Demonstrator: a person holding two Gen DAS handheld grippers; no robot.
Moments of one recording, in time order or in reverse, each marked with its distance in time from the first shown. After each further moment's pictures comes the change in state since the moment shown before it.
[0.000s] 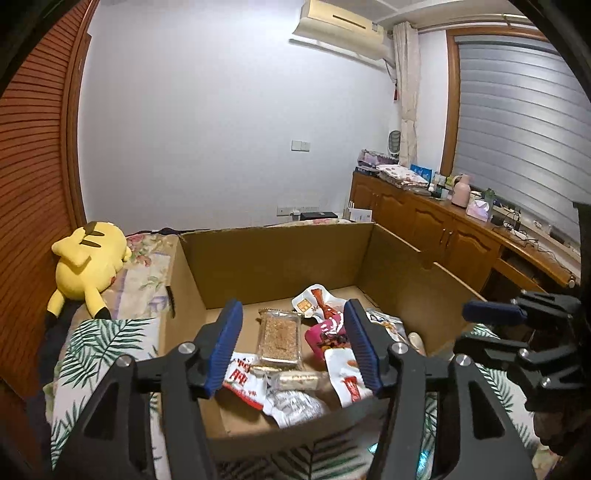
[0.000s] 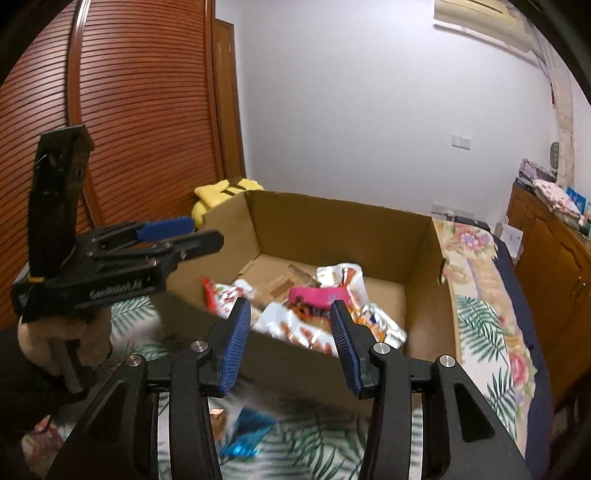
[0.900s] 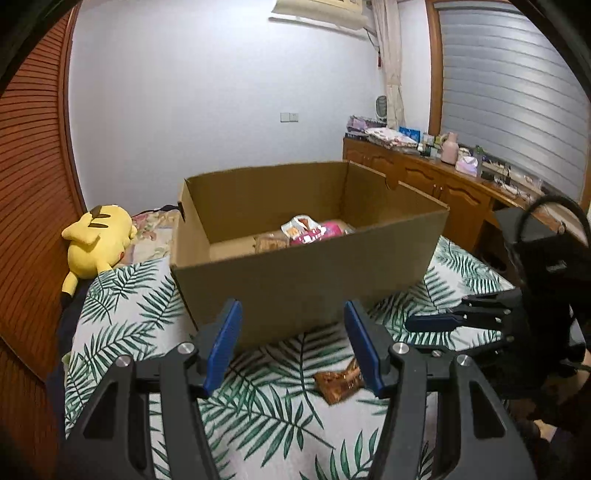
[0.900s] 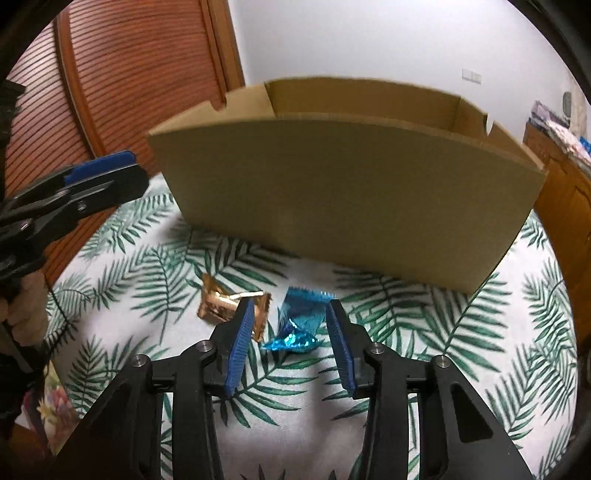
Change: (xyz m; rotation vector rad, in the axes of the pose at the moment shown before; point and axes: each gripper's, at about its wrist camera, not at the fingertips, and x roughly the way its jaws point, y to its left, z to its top) left arm -0.057 -0.022 -0.070 0.095 0.121 0.009; right arm 0.037 0.035 -0.089 0.067 0.268 0.047
